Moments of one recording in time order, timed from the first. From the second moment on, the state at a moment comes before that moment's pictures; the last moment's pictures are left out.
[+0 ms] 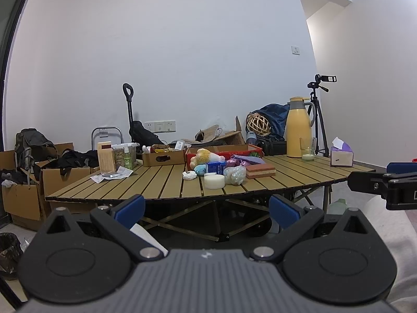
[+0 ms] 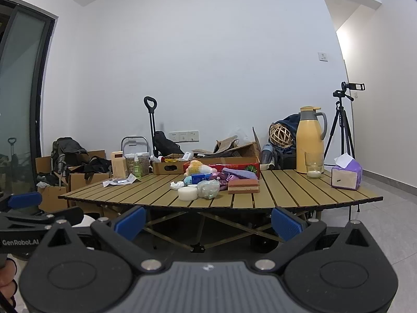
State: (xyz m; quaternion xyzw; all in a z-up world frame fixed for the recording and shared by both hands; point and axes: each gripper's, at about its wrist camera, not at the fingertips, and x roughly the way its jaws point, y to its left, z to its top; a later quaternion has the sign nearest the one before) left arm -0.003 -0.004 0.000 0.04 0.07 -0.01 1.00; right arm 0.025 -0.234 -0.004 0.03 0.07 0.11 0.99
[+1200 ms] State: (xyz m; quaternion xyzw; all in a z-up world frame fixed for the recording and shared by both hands) left arm 0.000 -0.005 -0.001 0.04 0.07 -0.01 1.00; right arm 0.029 -0.233 -0.004 0.04 0.08 0.12 0.99
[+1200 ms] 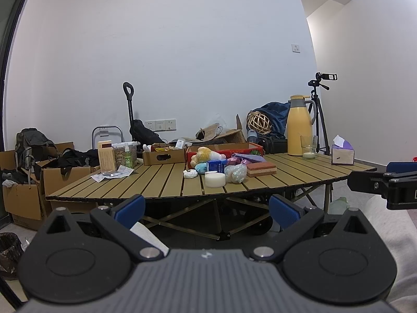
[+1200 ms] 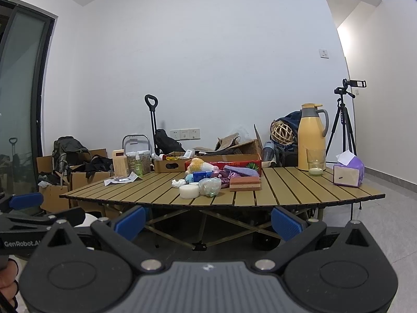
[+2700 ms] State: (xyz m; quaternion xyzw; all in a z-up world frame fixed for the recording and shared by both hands) left arm 0.395 0.025 -0.007 -0.05 0.19 -0.04 0.98; right arm 0.423 -0.211 -0.017 0.05 0.17 0.14 0.97
